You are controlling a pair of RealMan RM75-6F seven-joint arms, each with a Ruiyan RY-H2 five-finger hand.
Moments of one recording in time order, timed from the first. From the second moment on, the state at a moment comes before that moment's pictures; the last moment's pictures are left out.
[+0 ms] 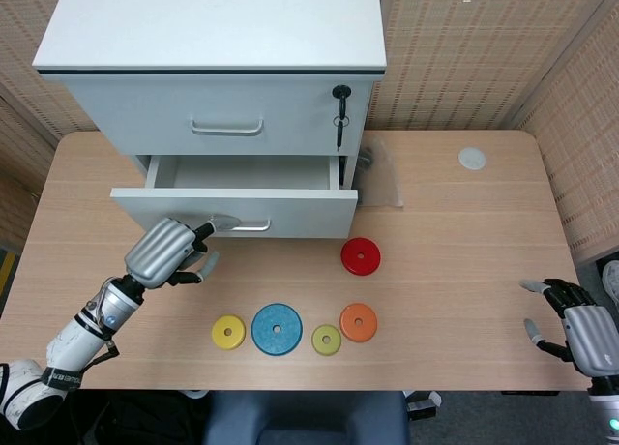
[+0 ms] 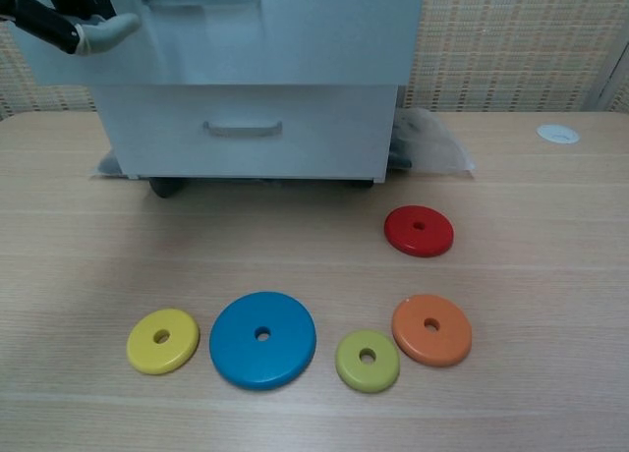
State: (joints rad) left arm -0.71 -1.02 -0.19 -1.86 1.46 1.04 -0.12; right arm 0.05 -1.16 0.00 -1.40 -1.60 1.53 0.31
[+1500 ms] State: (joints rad) left arm -0.58 -0.88 -0.06 -2.00 1.69 1.15 -0.16; right arm 0.05 -1.14 0.00 -1.43 -1.61 1.54 0.29
